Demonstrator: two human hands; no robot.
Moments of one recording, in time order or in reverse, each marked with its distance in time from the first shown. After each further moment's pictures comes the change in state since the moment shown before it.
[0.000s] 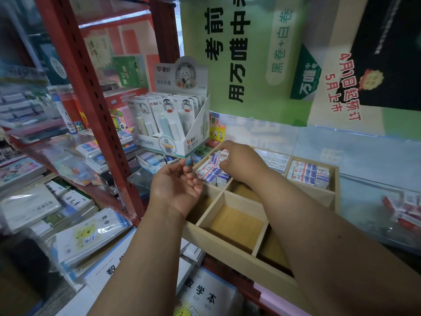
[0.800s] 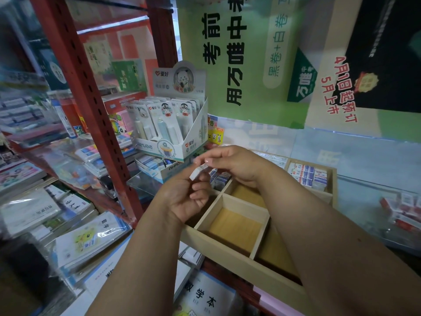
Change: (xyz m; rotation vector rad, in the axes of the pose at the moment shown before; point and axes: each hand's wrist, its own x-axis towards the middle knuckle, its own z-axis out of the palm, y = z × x) left_hand -0.006 -0.004 0.007 0.266 -0.265 -0.196; right_hand -0.007 -0.004 -0.008 0.951 -0.353 -0.202
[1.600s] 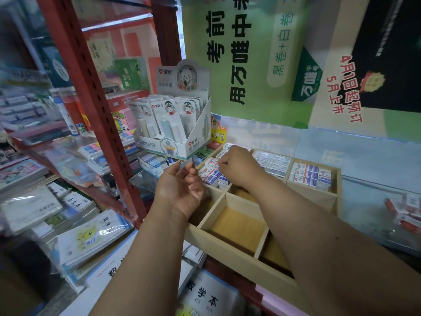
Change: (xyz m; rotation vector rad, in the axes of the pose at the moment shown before) left_hand 0.004 0.004 -0.008 -0.267 0.263 0.119; right_hand 0.019 0.022 0.003 -0.917 0.336 0.198
